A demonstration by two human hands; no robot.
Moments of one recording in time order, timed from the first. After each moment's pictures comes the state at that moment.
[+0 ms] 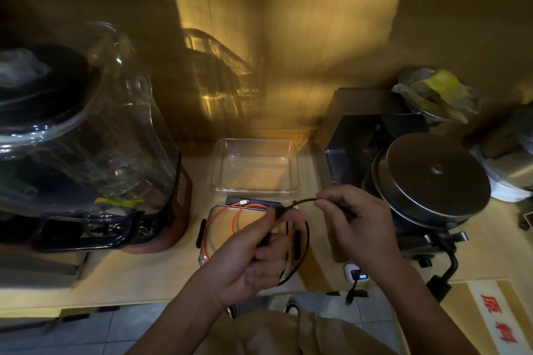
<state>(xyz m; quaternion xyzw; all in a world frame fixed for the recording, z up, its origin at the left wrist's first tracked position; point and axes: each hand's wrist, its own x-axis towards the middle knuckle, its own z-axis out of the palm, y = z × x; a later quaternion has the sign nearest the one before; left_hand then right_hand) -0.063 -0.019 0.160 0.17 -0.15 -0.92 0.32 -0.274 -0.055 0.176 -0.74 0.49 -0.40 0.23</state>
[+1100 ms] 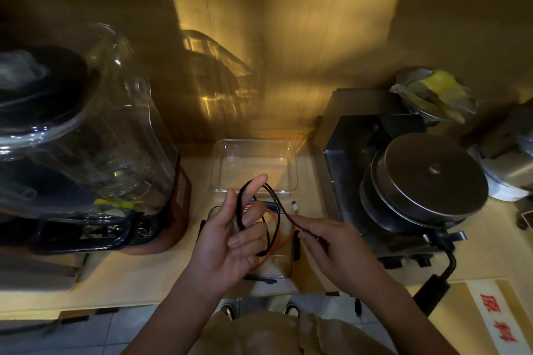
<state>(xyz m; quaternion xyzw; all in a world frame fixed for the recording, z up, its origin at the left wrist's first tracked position) -0.048 -0.029 0.148 0.06 -0.05 -0.88 0.46 -0.266 -0.033 0.153 -0.79 0.49 -0.22 0.30</state>
